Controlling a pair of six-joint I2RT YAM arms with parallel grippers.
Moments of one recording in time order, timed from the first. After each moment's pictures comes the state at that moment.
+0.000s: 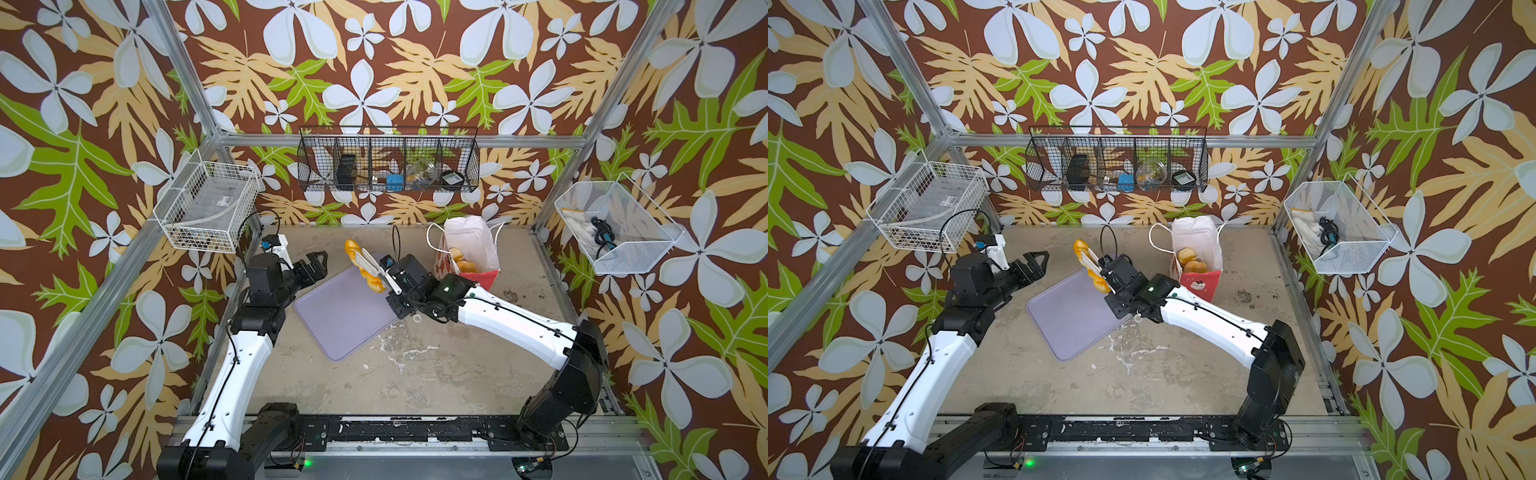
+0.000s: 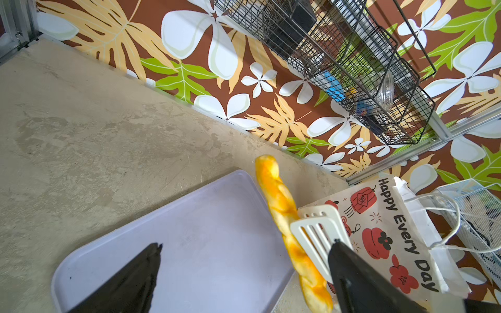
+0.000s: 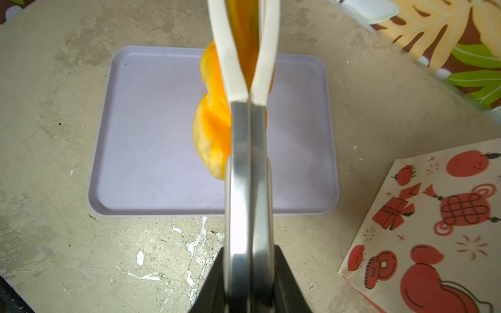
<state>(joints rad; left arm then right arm) -0.02 1.02 0.90 -0.23 0.24 -0.56 0.90 1.66 1.49 -0.71 0.23 0.14</state>
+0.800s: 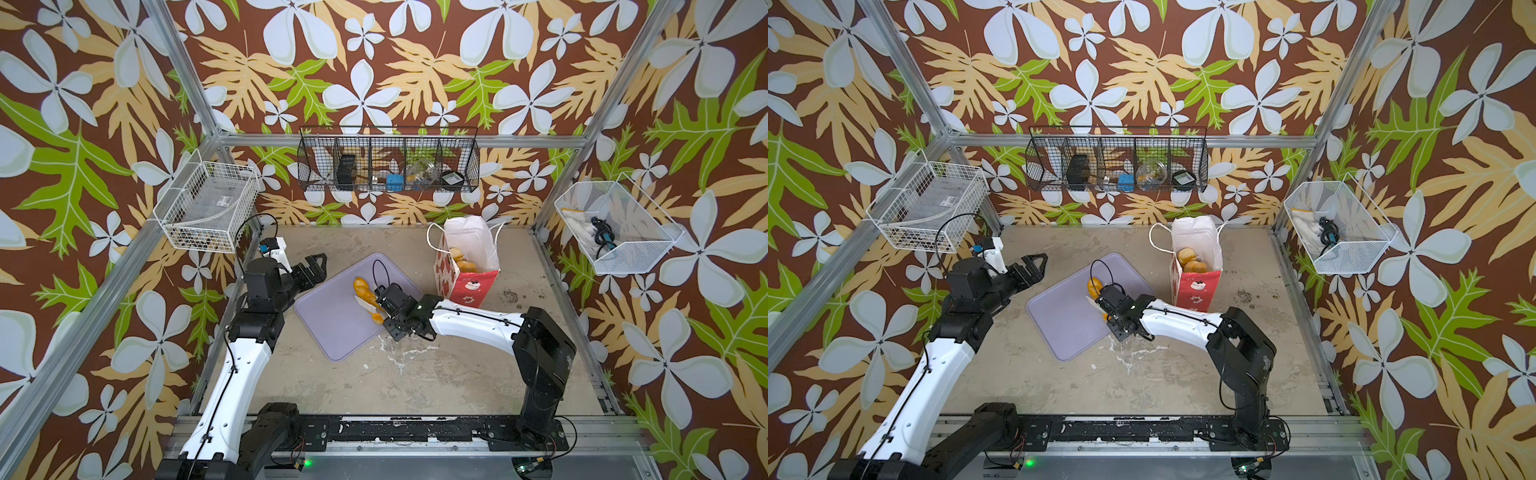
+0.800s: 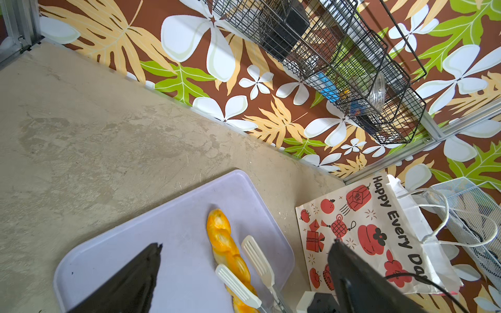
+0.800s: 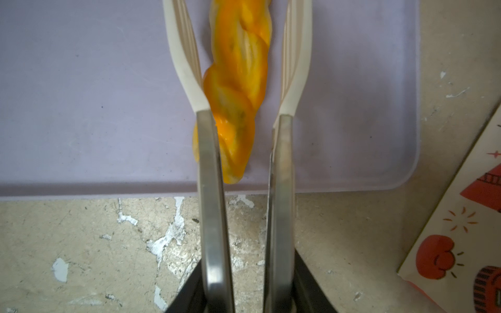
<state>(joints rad) -0.02 0.97 0.88 -0.23 0.24 -0.56 0.93 1.85 1.33 -0.60 0.25 0.19</state>
